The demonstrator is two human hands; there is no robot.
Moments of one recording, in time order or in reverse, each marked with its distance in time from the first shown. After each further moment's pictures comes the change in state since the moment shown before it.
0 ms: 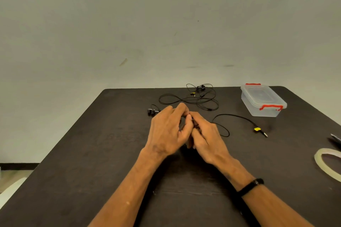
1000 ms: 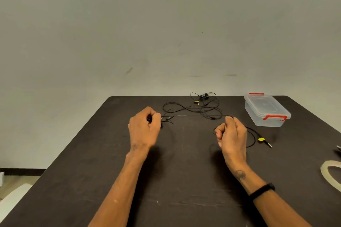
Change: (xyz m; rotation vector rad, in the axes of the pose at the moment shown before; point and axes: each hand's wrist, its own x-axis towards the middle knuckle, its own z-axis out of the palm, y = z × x) left_hand 0.004 -0.055 -0.023 -0.294 0.116 -0.620; right_hand 0.016 0.009 -0.021 0.221 0.567 0.405
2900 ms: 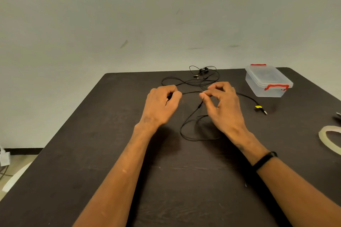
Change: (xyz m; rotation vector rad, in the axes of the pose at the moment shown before) left_hand -0.010 0.013 0.019 0.008 -0.323 0.291; right_hand 0.000 0.011 -0.002 -0.568 -0.186 -0.519
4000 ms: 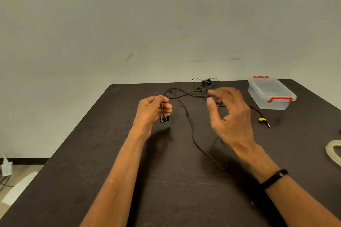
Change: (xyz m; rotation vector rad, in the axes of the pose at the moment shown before) left_hand 0.008 -0.009 -0.026 -0.715 0.082 -0.606; right_hand 0.004 -0.020 -0.014 0.044 0.262 -0.301
